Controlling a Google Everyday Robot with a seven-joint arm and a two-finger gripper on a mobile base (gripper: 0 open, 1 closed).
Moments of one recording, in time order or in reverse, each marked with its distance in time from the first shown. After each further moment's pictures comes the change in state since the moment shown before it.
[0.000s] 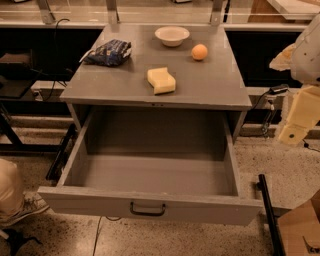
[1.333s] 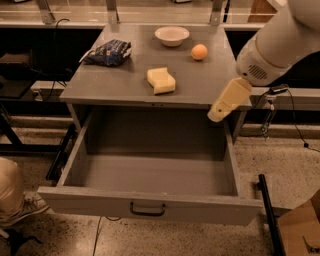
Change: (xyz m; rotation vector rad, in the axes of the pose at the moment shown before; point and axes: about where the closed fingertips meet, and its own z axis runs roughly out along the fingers) arm -0.060 -0.078 0.080 0.134 -0.161 0.267
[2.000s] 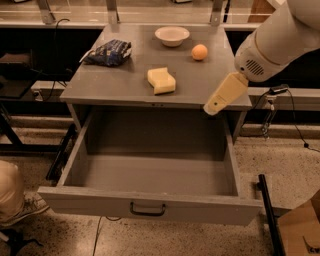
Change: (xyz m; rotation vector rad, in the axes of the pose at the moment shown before) arm -0.013 -0.009 0.002 0.026 -0.042 0.058
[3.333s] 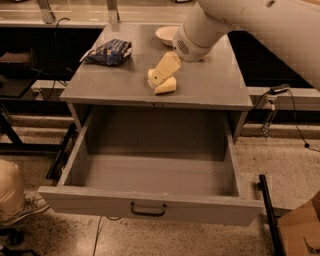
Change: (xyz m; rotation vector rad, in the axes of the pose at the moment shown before) arm -0.116 -0.011 0.089 -0.024 -0.044 0.177
